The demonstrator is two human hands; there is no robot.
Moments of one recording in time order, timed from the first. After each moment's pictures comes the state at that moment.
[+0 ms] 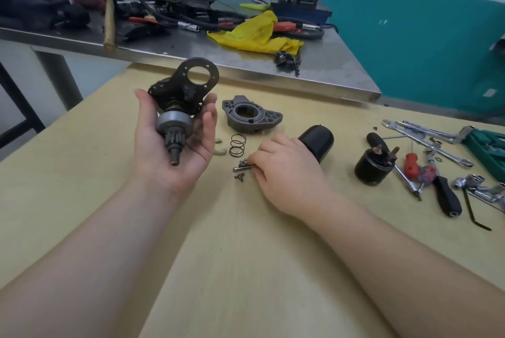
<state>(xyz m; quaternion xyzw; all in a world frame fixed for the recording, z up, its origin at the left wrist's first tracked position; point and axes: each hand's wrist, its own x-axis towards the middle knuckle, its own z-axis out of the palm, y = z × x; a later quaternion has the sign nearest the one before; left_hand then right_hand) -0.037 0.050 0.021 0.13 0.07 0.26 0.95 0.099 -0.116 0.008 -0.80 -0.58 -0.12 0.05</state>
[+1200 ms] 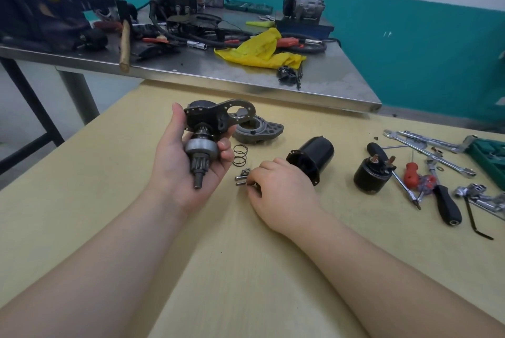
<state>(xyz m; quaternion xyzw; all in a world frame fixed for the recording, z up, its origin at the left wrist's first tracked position) -0.031 0.028 0.025 0.25 0.12 0.26 0.93 0.080 -0.120 -0.005 -0.82 -0.55 -0.10 0.13</state>
